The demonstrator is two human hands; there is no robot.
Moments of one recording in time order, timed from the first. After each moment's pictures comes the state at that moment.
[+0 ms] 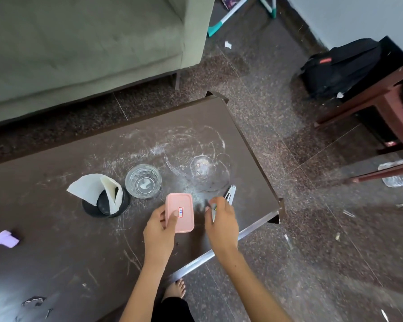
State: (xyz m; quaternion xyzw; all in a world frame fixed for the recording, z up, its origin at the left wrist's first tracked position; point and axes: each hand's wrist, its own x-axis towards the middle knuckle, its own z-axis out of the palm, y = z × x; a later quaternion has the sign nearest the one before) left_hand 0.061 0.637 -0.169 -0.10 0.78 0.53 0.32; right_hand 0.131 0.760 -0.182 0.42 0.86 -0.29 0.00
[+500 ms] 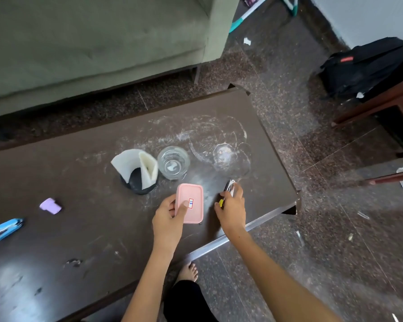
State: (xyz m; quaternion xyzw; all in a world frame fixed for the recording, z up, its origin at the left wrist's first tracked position) left_hand 0.061 0.587 -0.168 -0.11 0.75 0.57 0.31; right_hand 0.127 0.741 -0.215 0.42 0.87 -0.23 0.09
